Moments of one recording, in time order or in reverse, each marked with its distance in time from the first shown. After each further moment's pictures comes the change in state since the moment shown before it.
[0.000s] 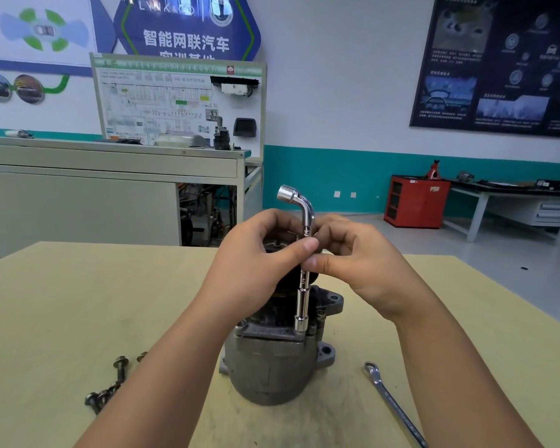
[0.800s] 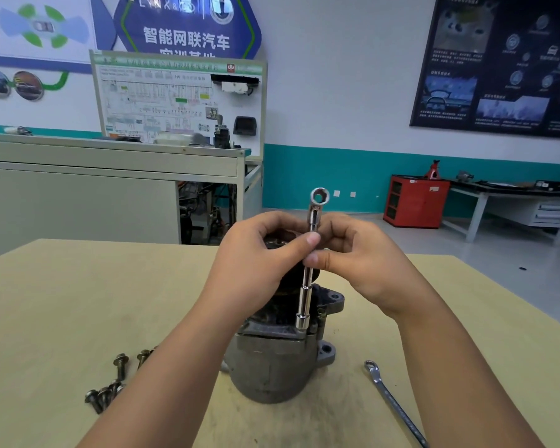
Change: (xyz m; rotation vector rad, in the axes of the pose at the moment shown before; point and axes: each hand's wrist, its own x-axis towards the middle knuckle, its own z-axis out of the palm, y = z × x) left_hand 0.000 0.000 0.002 -0.008 0.043 0.002; right_hand 0.001 -0.001 0.001 -0.057 -0.002 0.026
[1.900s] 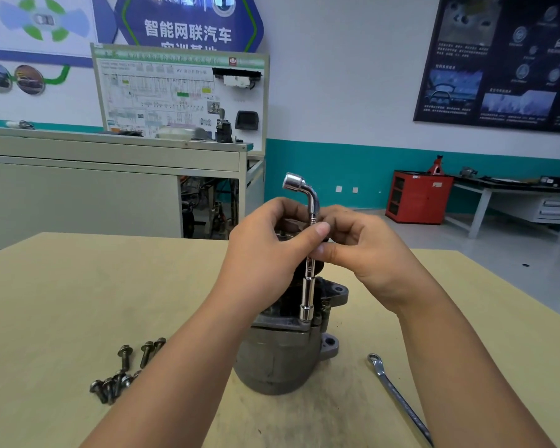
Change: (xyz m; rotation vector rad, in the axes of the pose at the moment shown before) left_hand -0.002 0.005 0.008 -0.024 0.059 -0.048; right_hand 0.003 0.009 0.002 0.104 -0.023 -0.078
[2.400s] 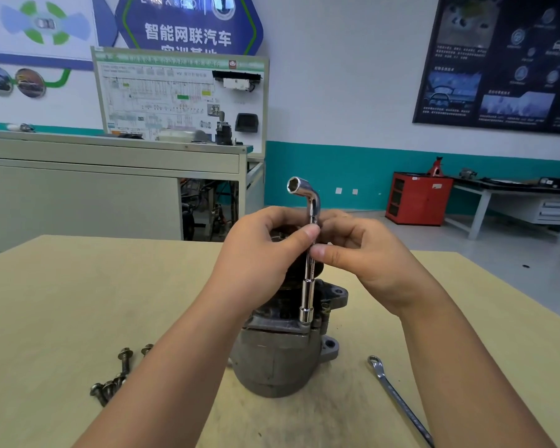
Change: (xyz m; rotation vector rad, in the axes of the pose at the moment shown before) left_hand 0.002 -0.002 -0.007 -0.003 -0.071 -0.048; right_hand -0.002 -0.002 -0.003 0.040 -0.043 0.040
